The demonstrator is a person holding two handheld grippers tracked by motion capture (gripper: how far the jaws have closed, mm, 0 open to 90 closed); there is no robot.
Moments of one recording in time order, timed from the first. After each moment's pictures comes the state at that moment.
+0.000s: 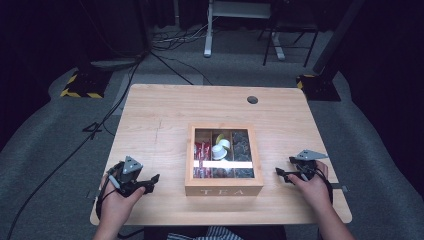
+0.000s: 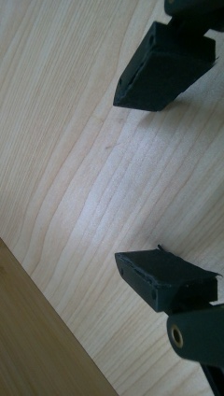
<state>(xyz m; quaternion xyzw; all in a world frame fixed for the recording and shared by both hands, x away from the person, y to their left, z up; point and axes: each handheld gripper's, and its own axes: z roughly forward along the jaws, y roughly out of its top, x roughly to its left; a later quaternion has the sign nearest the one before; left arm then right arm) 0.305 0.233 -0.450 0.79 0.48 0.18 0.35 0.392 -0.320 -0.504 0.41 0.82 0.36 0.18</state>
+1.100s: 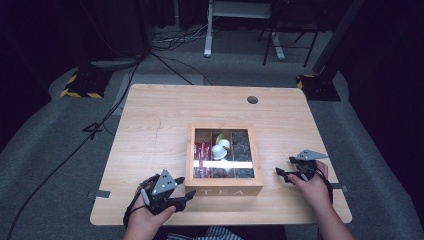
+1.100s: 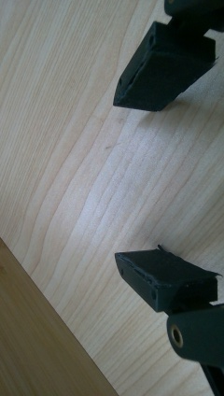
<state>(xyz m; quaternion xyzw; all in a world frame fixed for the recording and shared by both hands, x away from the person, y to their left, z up) 0.272 0.149 -0.440 0.83 0.34 0.12 0.43 0.392 -0.320 -0.504 0.41 0.82 0.36 0.18</state>
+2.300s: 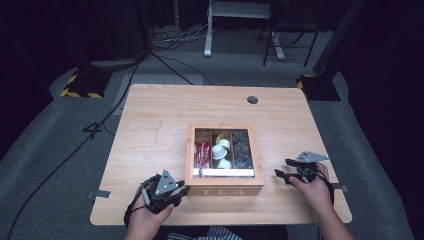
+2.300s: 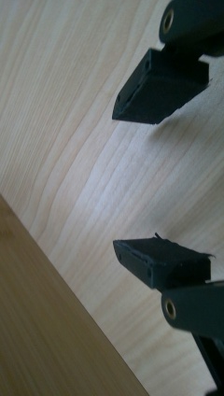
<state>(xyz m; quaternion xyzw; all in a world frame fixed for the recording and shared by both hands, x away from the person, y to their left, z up) 0.275 0.152 -0.446 0.84 0.33 0.14 0.39 0.382 -0.315 -0.495 0.37 0.83 0.38 0.17</state>
